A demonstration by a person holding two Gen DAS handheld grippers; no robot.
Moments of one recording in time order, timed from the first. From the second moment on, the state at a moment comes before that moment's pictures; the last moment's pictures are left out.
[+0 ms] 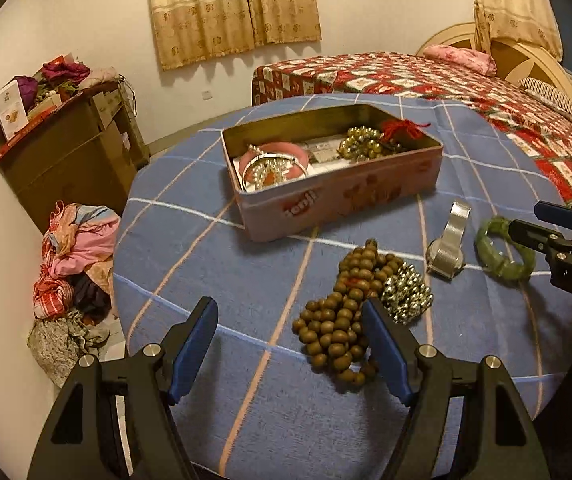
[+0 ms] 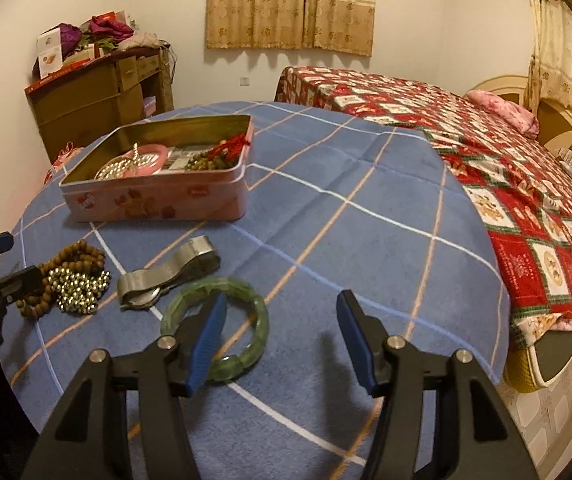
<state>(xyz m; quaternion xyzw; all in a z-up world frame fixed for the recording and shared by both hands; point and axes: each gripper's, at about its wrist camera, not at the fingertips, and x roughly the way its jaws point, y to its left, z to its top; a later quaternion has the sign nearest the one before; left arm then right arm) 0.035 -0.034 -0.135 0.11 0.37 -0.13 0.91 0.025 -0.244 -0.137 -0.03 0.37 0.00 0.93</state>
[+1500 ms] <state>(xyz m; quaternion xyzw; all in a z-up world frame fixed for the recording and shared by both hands) 0.019 -0.019 -0.069 0.09 0.27 -0.13 0.95 0.014 -0.227 -0.106 -0.05 0.31 0.02 0.95</state>
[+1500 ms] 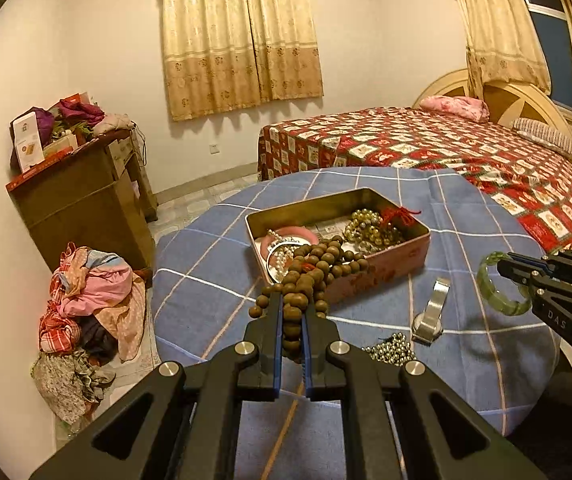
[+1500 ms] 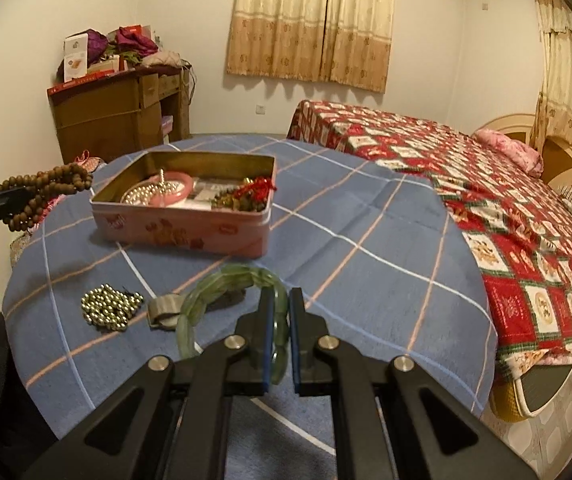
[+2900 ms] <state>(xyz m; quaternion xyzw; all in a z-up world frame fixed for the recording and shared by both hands) 0.128 -0.048 -0.053 0.11 0.27 -0.12 0.95 0.122 -0.210 -0.071 -0.07 0.30 0.03 0.95</state>
